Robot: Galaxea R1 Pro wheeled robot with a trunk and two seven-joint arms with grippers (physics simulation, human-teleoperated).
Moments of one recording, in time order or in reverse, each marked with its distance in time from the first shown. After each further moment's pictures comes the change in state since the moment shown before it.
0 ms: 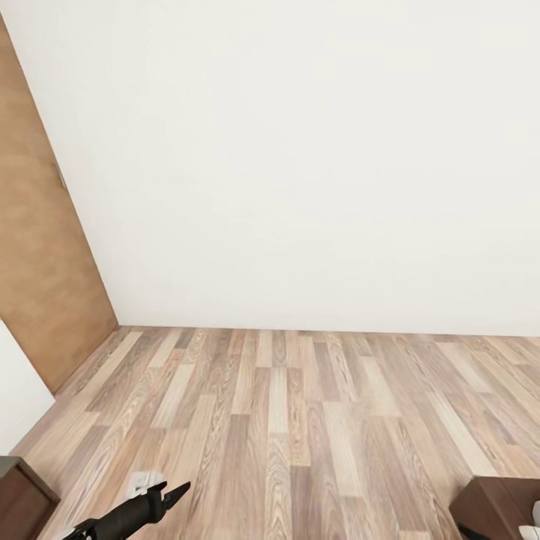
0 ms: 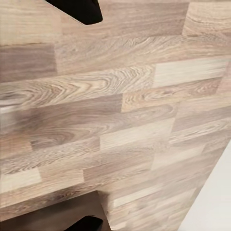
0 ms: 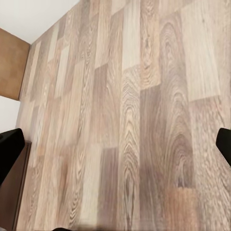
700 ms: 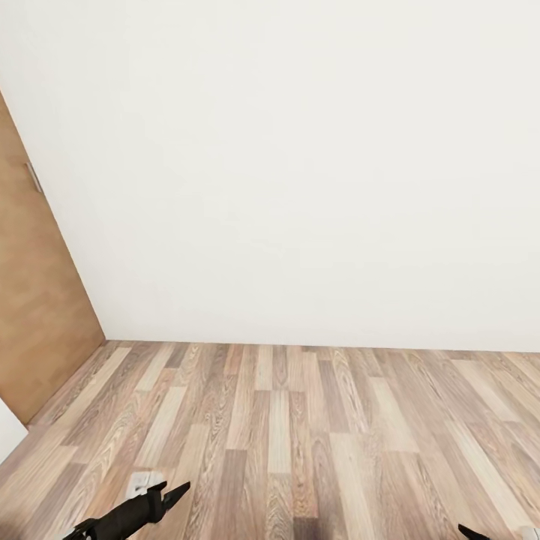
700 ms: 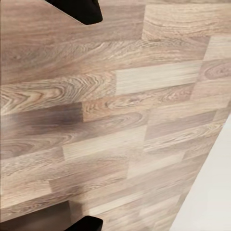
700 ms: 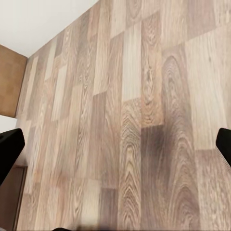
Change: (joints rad) left arm 0.000 0.000 0.000 0.000 0.000 0.000 0.000; right arm 0.000 0.000 0.000 0.000 0.000 0.000 -0.001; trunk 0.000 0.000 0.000
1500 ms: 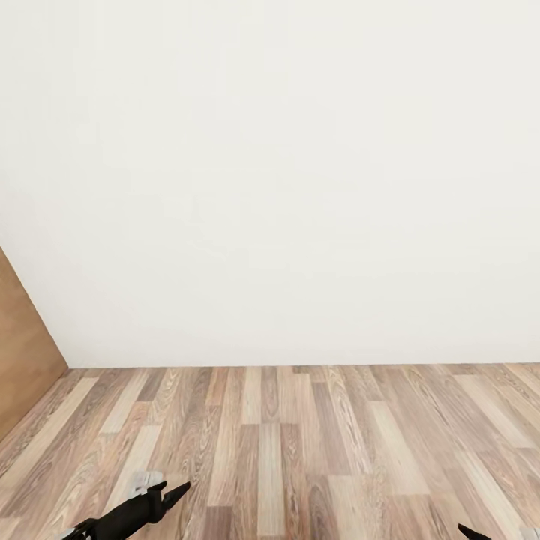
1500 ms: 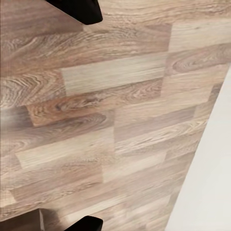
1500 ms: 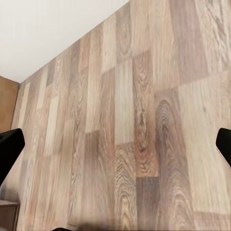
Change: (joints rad) left arm 0.000 0.000 0.000 0.000 0.000 0.000 0.000; right arm 0.000 0.000 0.000 0.000 0.000 0.000 0.001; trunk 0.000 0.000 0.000
